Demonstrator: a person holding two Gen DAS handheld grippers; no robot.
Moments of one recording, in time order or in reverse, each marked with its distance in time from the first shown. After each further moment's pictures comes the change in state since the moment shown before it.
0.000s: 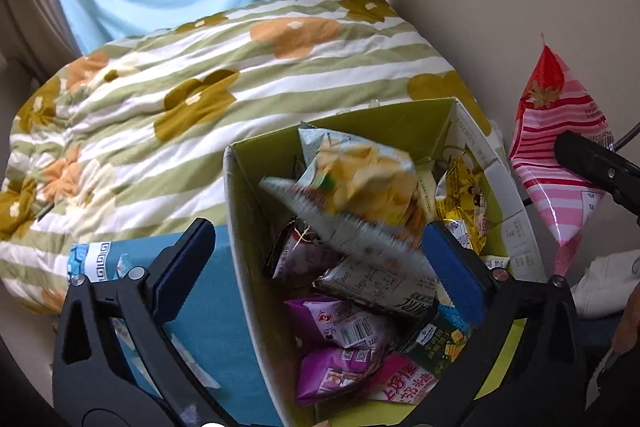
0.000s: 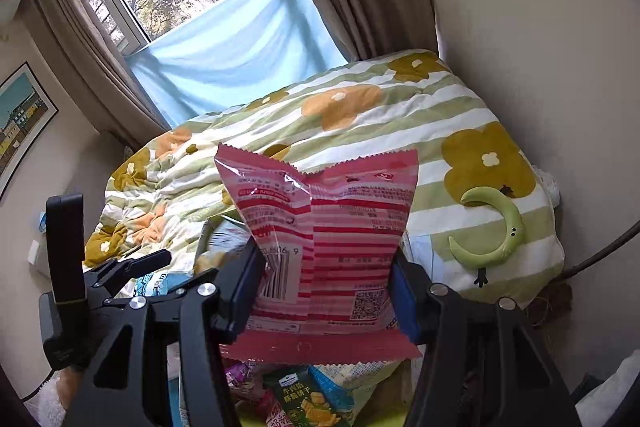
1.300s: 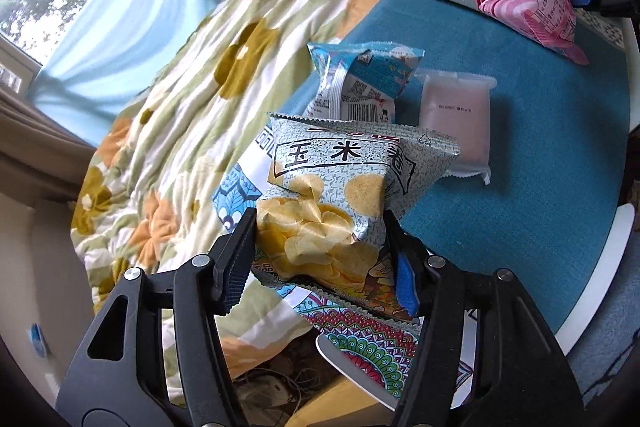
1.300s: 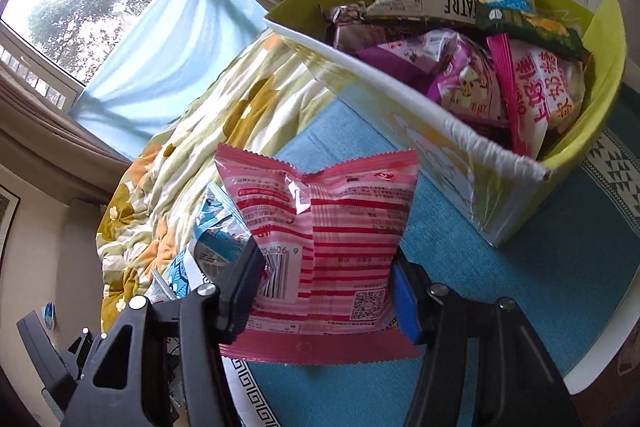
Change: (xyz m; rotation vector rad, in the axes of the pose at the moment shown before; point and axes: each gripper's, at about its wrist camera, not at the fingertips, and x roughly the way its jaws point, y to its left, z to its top) left arm -0.052 0.280 -0.218 0.656 0.037 0.115; right arm 0.075 0.226 -0.233 0.481 -0.015 -0.127
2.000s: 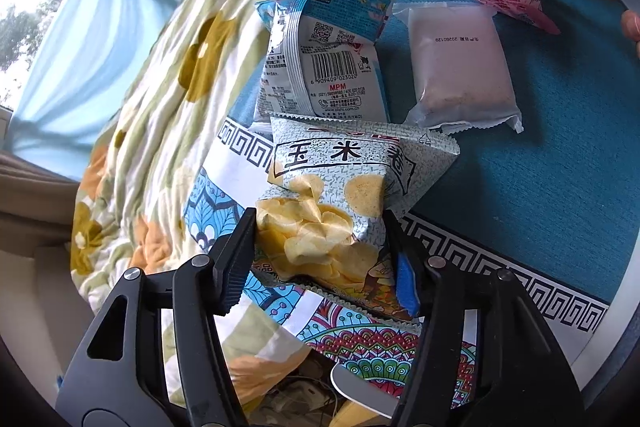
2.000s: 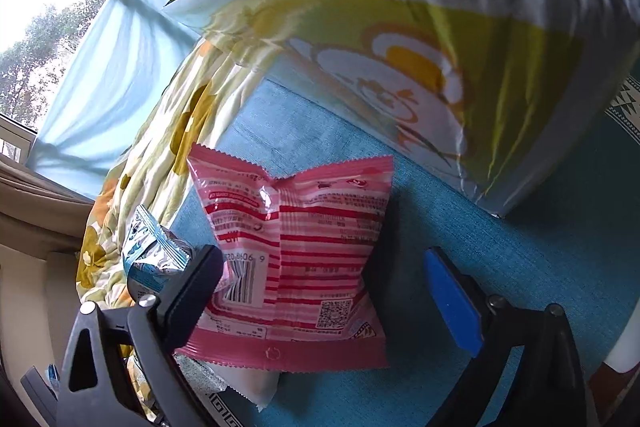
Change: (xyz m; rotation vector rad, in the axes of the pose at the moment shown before) left arm 0.066 -0.017 -0.018 0.194 0.056 -0.047; right arm 0.057 -0.029 -0.014 0.218 0.016 -0.134
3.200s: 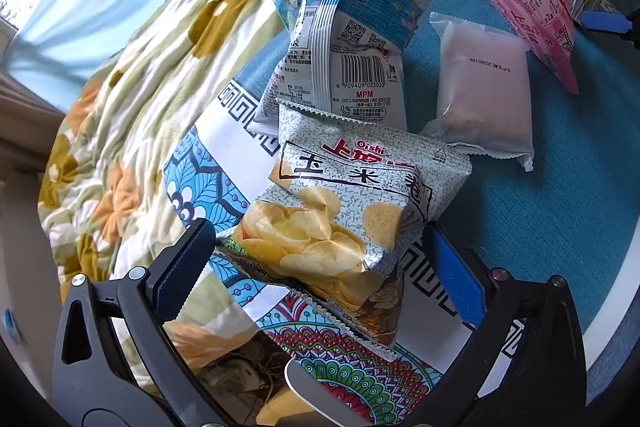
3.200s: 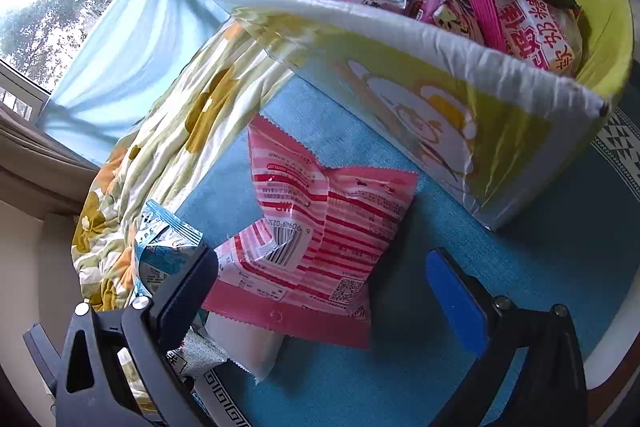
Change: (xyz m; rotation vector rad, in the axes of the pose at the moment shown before) left arm 0.016 0.014 0.001 -0.229 0.051 -0.059; right arm -0.019 0.006 0.002 -0.123 0.022 0.013
